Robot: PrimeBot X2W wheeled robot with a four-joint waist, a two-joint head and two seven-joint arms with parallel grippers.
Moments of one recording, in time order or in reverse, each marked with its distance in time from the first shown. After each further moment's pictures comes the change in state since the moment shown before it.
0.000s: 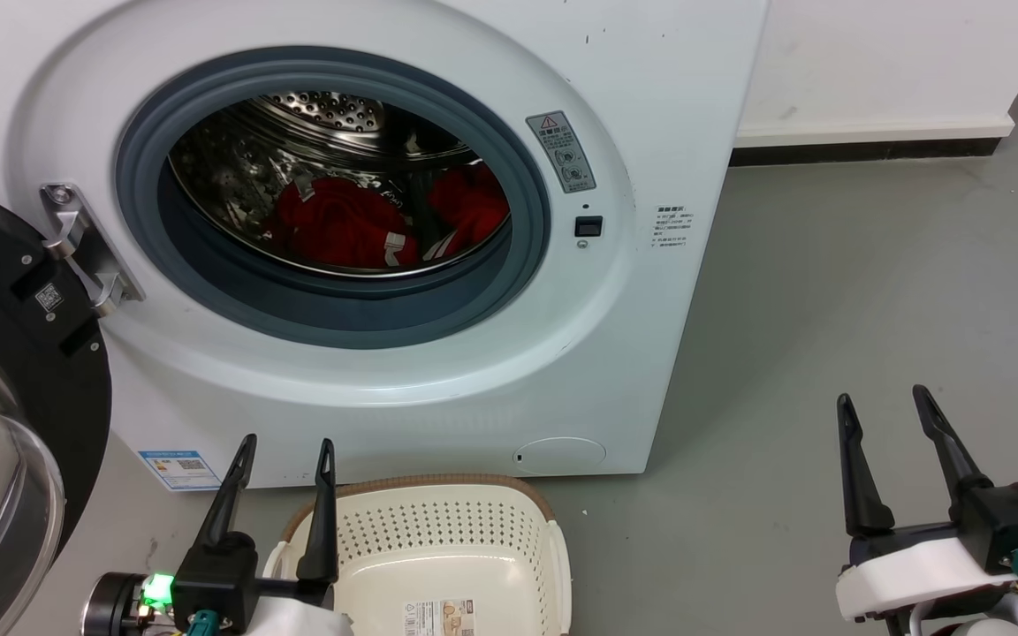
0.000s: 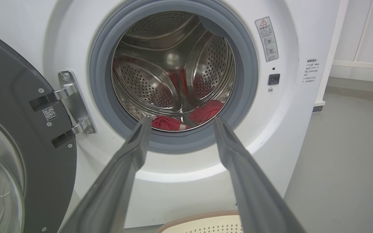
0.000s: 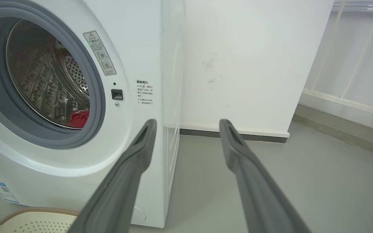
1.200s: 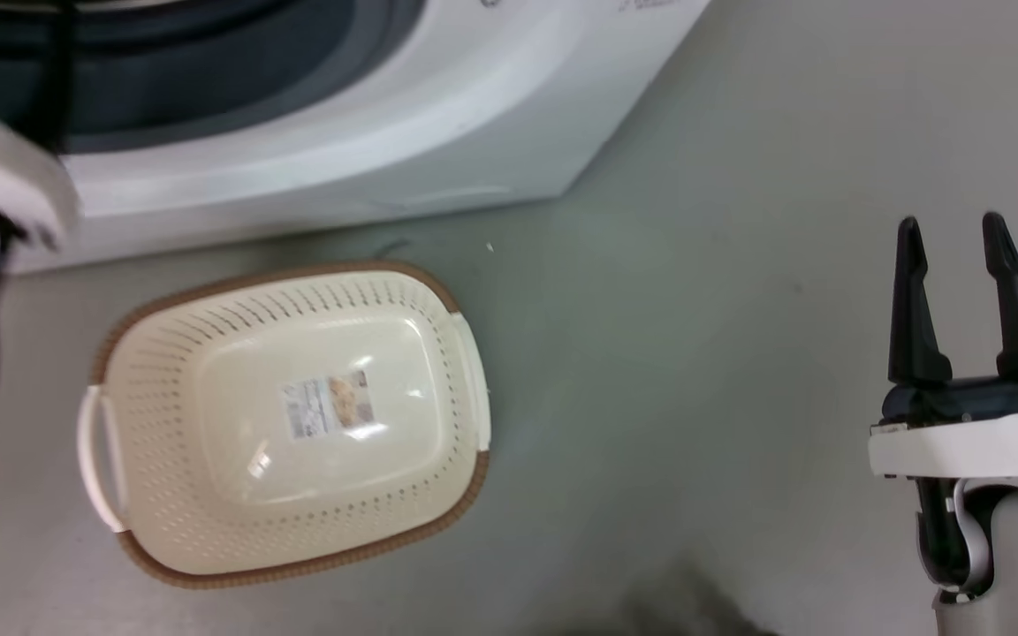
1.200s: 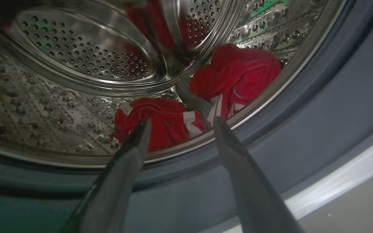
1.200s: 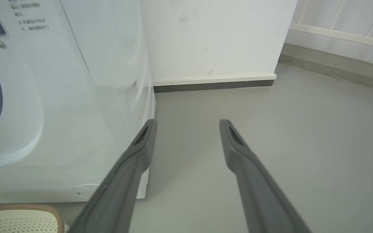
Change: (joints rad) left arm -0.849 0.463 -0.074 0.340 -0.208 -0.155 0.251; right arm -0.215 -0.001 -0.015 -0.097 0.159 0.000 0.000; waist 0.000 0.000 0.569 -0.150
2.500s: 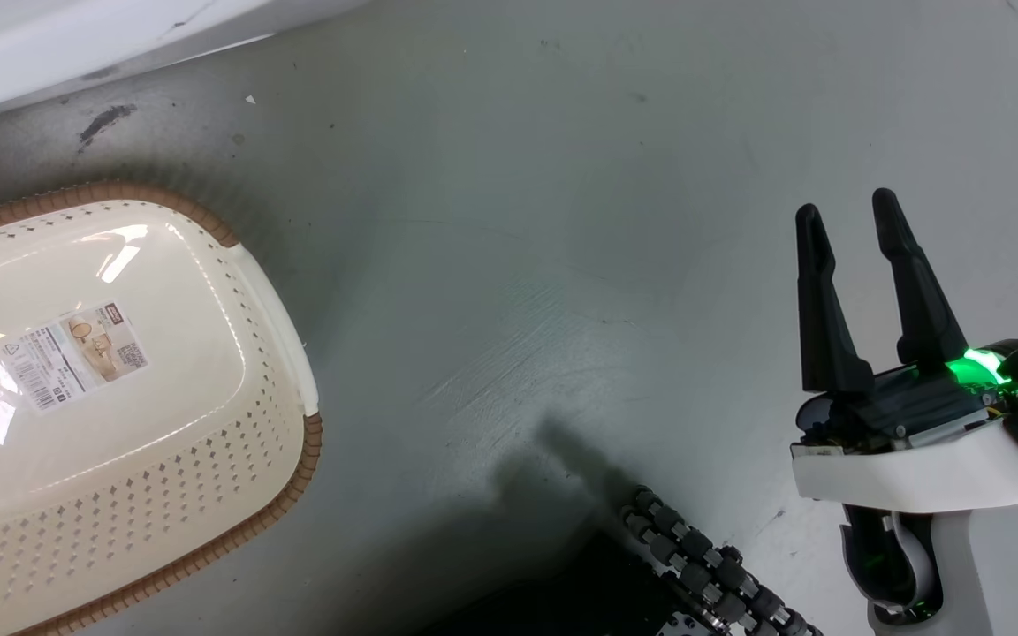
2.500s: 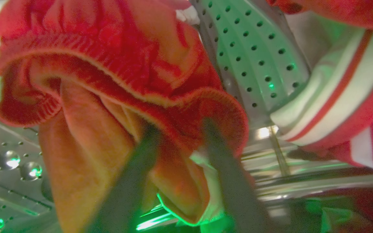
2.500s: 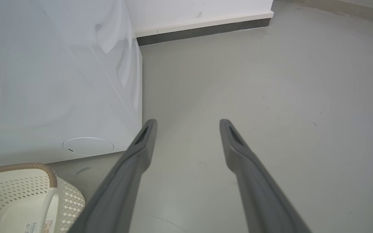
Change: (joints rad) left arm -0.957 0.298 -0.459 0.403 -0.262 0.000 0.897; right arm 0.005 0.000 0.211 -0.128 0.205 0.000 0.000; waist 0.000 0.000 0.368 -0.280
